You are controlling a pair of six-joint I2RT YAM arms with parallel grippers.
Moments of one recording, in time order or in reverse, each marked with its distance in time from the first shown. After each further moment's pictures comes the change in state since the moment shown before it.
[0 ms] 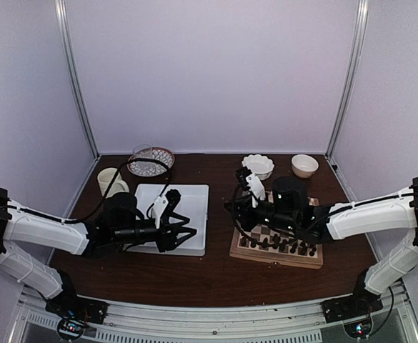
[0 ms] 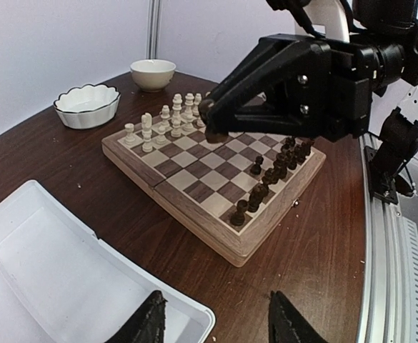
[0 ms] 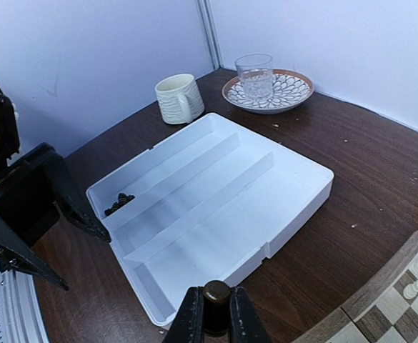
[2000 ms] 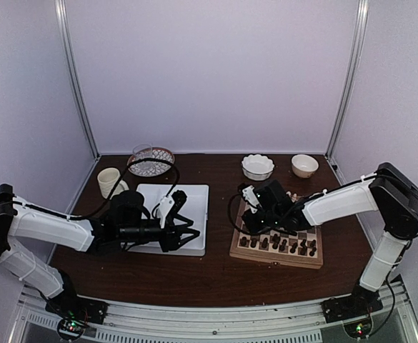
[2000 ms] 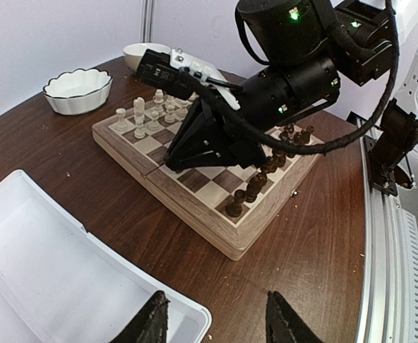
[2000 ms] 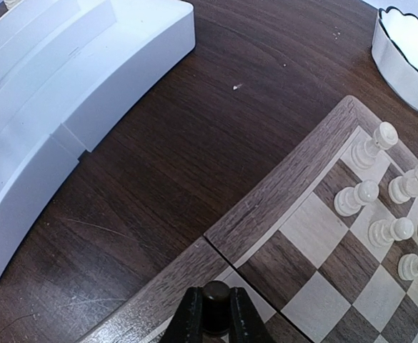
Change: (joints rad) left arm 0.000 0.058 0.050 -0.057 0.026 -0.001; right arm -0.149 0.268 0.129 -0.328 0.158 -0.069
